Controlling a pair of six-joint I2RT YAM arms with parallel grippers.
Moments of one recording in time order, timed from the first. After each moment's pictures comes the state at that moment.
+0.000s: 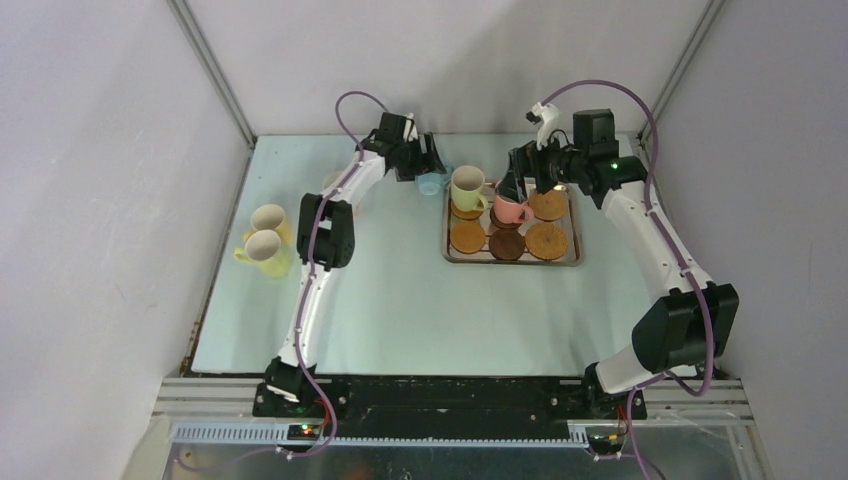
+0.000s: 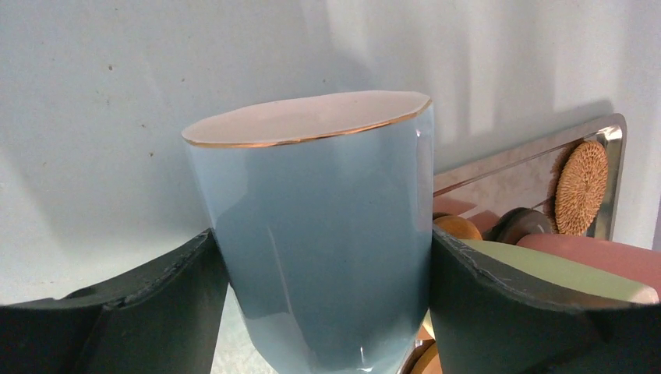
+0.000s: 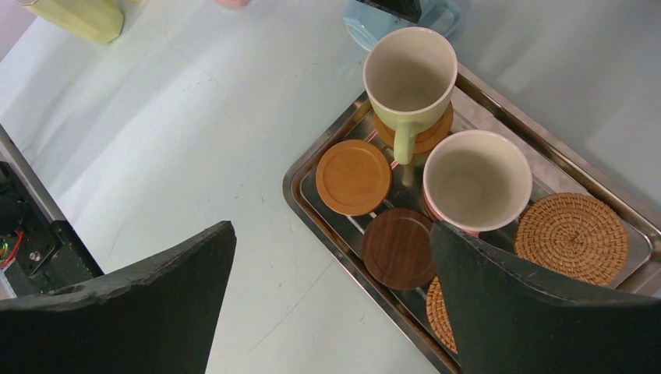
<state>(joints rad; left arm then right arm) -0.31 2.63 2.37 -0.53 0.35 -0.47 0.20 1.52 1.49 -0.60 -0.60 -0.14</state>
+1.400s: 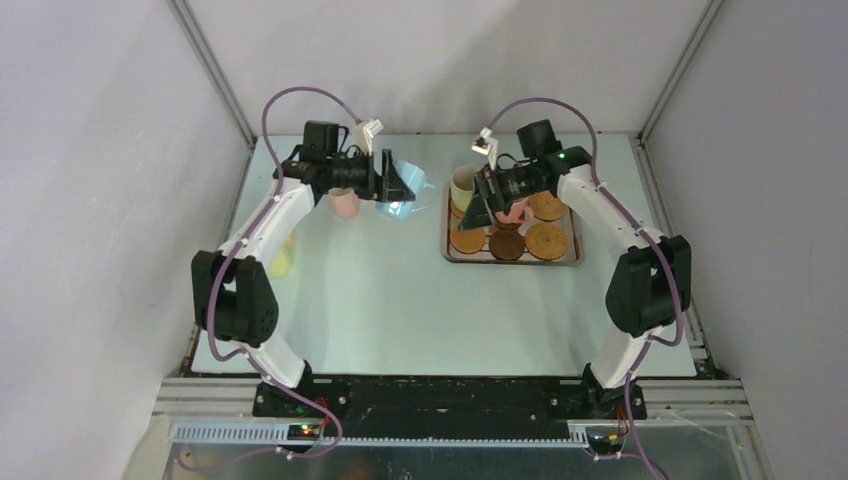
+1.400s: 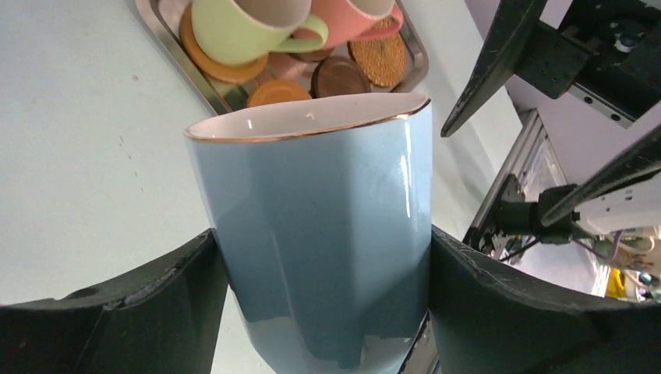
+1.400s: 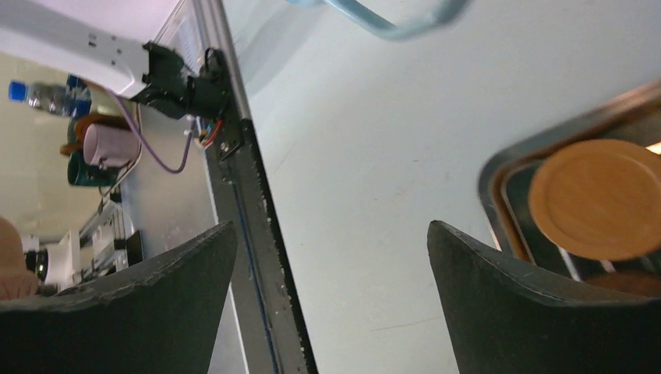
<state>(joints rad) -0.21 1.66 1.45 -0.47 0.81 -0.17 0.32 1.76 1.60 -0.80 -1.01 -0.18</state>
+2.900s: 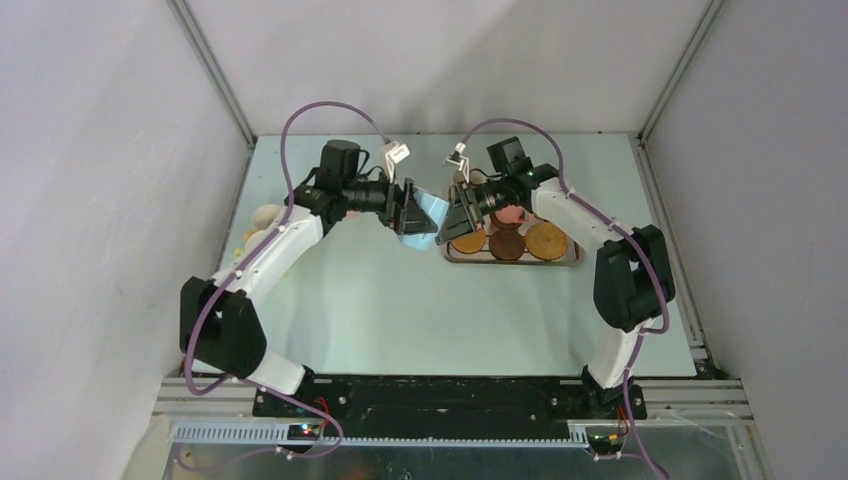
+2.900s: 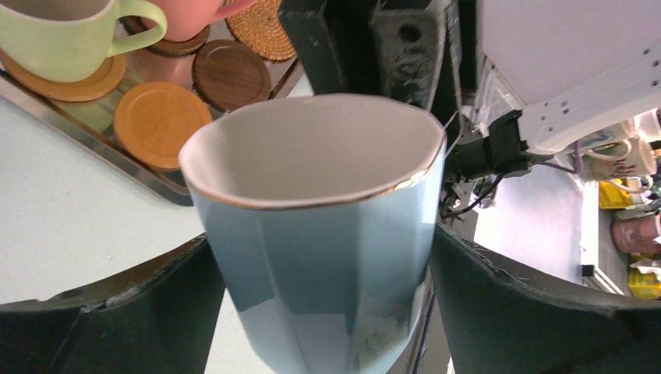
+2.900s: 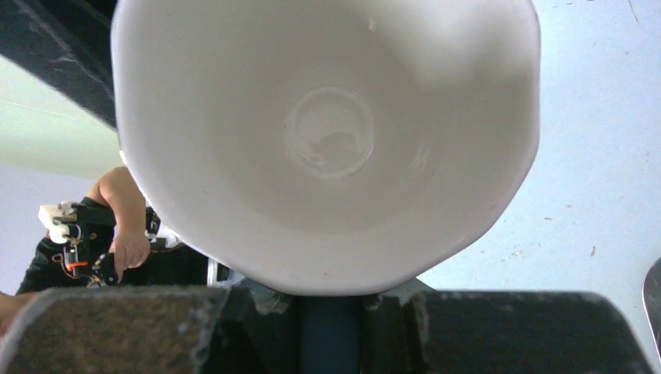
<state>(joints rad) -0.38 1.49 1.24 -0.36 0.90 -0.12 0.46 1.82 1.50 -0.56 -1.25 0.06</state>
